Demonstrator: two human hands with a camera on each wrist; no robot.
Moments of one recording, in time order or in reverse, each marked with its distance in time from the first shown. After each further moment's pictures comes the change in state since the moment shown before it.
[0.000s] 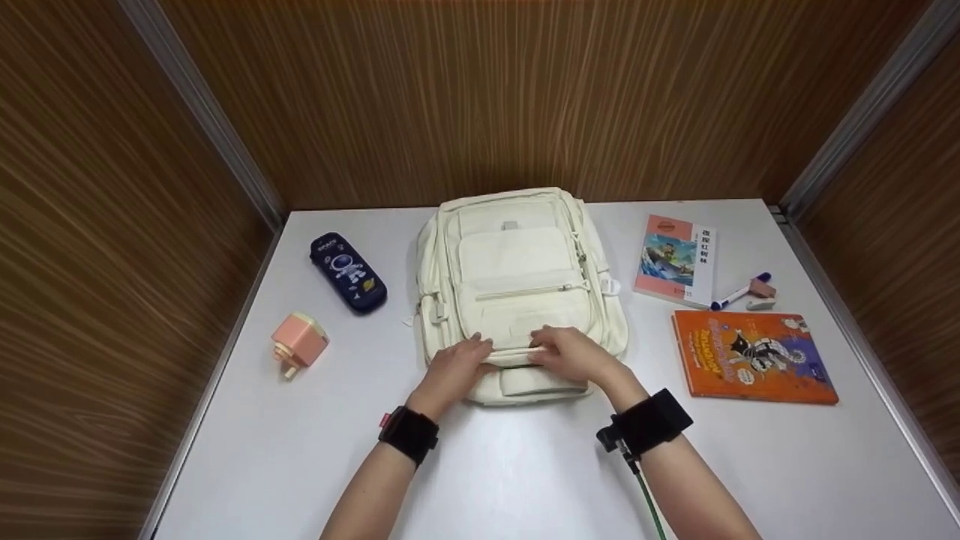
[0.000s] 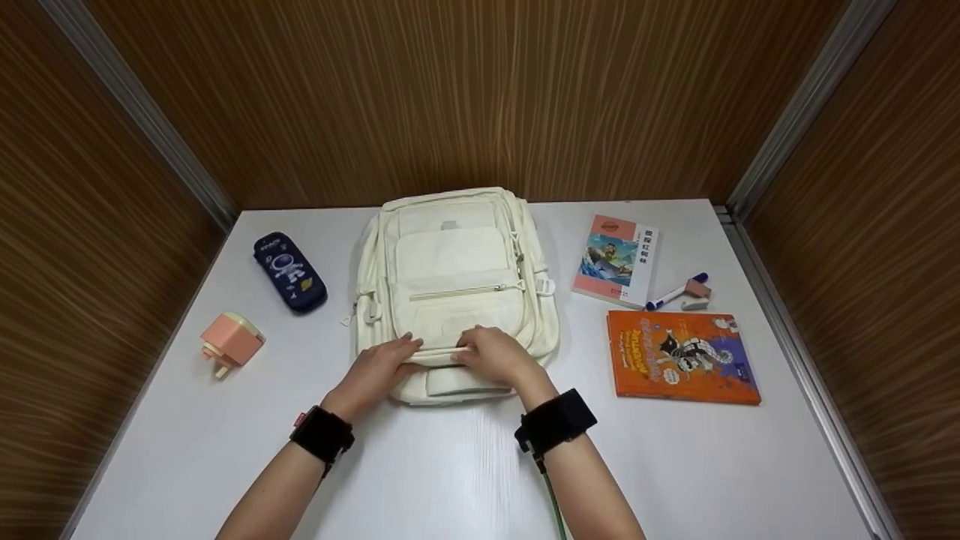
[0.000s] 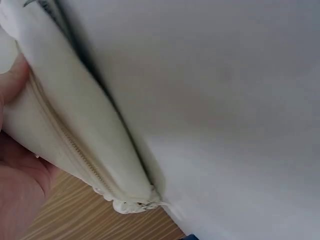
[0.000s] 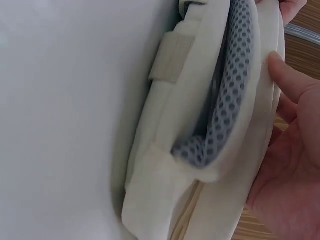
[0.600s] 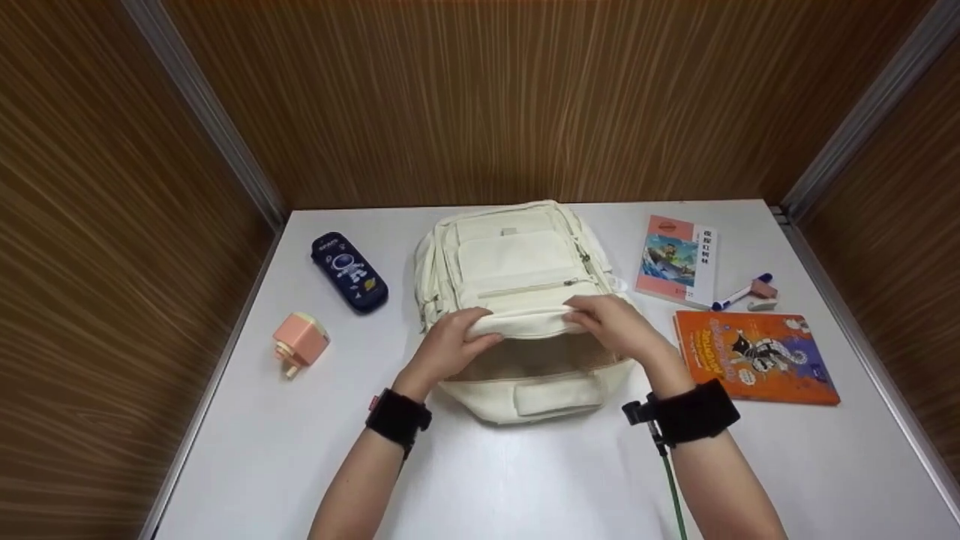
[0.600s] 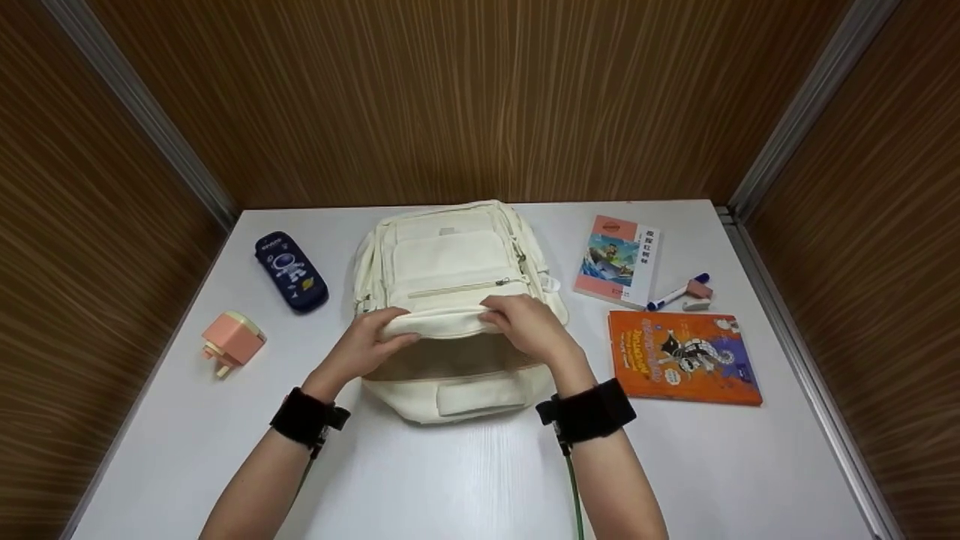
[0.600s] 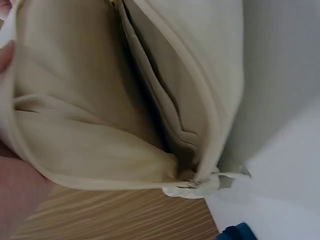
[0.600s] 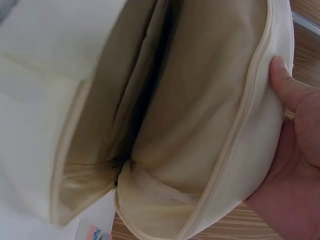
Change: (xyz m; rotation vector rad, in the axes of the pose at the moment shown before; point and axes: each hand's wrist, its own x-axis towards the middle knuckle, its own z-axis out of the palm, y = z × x) left_hand 0.020 0.010 -0.058 -0.379 0.097 -0.063; right_hand -0.020 -0.019 -0.074 -0.083 0.148 -0.051
